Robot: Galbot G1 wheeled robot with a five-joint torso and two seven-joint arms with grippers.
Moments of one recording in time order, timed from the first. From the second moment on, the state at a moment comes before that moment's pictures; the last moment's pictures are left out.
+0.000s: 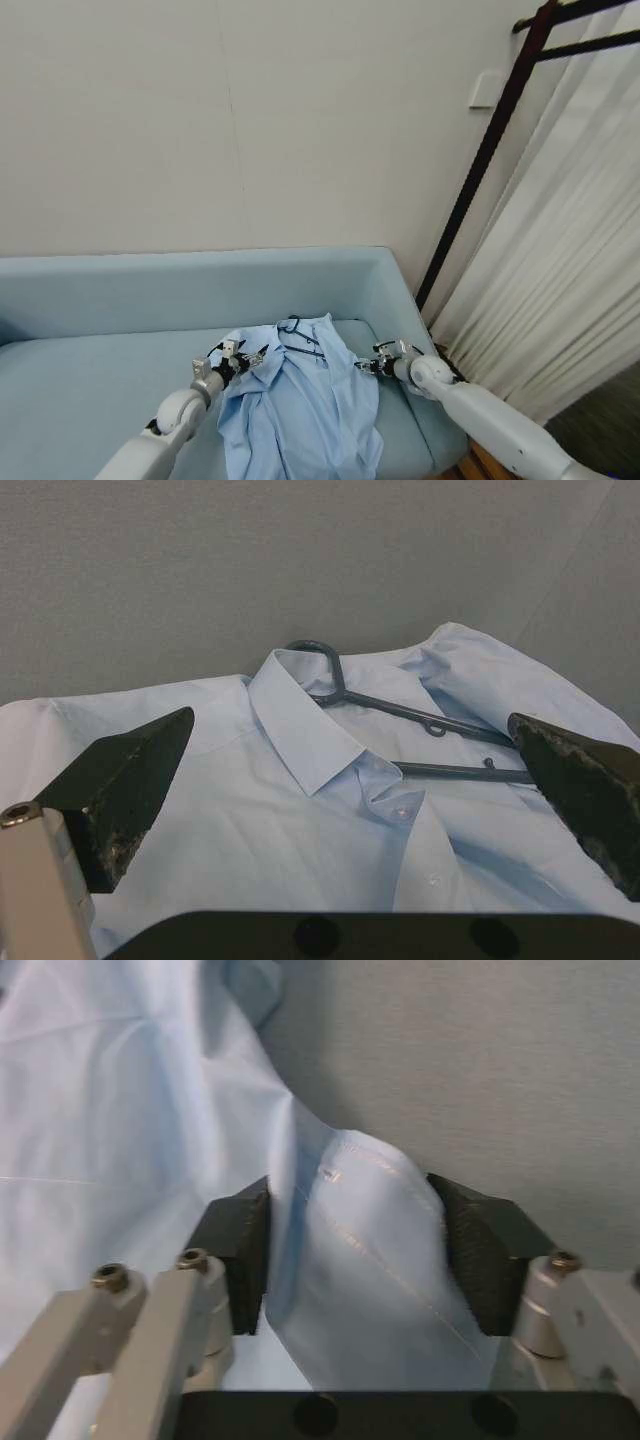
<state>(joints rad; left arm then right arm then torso) 1.09 -0.96 -0.25 -1.68 -0.76 0.20 0.12 -0.71 0.80 -0.19 1.46 1.12 -0.53 0.02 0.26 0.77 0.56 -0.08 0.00</state>
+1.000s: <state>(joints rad) 1.12 -0.96 -0.26 -1.70 -0.76 0.19 0.12 -0.72 0.72 -0.17 1.59 1.08 -0.59 0.14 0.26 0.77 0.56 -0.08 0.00</state>
